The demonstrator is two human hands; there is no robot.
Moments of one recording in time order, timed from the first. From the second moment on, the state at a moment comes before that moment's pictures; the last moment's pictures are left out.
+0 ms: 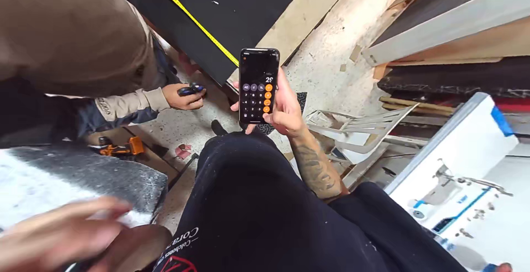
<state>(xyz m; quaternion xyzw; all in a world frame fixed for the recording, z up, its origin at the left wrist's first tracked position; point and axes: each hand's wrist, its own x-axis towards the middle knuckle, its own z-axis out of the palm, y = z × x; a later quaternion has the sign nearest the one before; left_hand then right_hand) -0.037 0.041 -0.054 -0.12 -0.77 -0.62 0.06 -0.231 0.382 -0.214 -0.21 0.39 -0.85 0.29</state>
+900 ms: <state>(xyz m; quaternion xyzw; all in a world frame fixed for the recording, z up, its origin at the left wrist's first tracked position) -0.122 0.120 -0.204 -0.09 -0.95 -0.25 -0.14 -0.239 0.365 -0.229 -0.13 0.39 -0.87 0.27</state>
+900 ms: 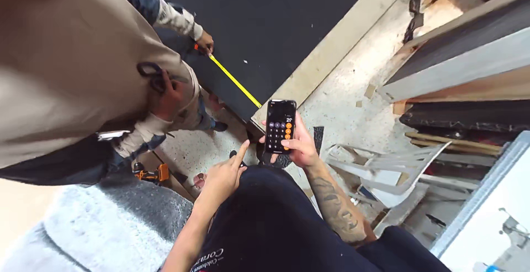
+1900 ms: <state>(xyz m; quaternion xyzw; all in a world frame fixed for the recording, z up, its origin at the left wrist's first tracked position) -0.127 0.044 -0.268 0.26 -0.86 -0.26 -0.35 -0.478 0.355 -0.355 0.04 0.63 -0.64 0.44</state>
